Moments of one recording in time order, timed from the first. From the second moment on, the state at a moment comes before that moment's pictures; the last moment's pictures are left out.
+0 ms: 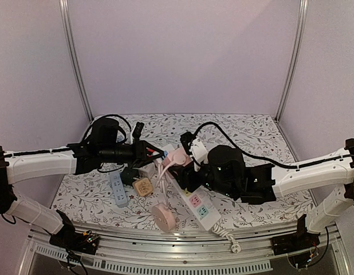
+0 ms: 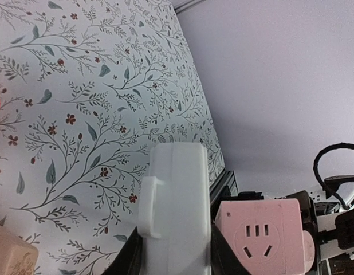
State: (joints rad) left arm -0.70 1.32 0.78 0.11 0.44 -0.92; right arm 1.27 1.51 0.96 0.24 0.42 0.21
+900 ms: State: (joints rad) left arm -0.68 1.49 0.87 0.13 0.41 -0.91; right arm 1.32 1.47 0.96 0.23 0.55 0.15
